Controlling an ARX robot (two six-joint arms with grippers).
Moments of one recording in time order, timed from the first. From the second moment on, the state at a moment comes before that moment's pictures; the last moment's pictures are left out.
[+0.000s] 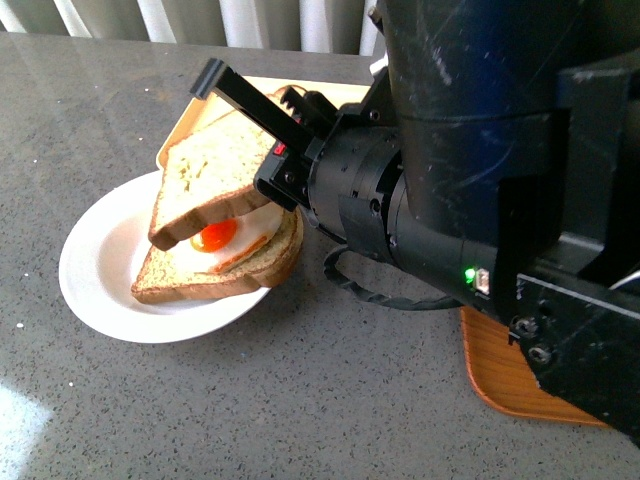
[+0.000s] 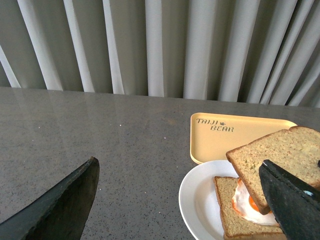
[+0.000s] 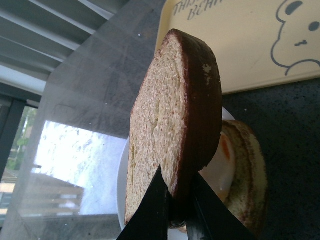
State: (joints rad) left arm 0.00 0.02 0.02 0.00 0.00 -0.01; right arm 0.71 1.94 0.79 0.80 0.10 0.91
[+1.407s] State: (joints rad) left arm 0.00 0.02 0.02 0.00 0.00 -0.01; right arm 0.74 1.95 0.69 0.83 0.10 0.95
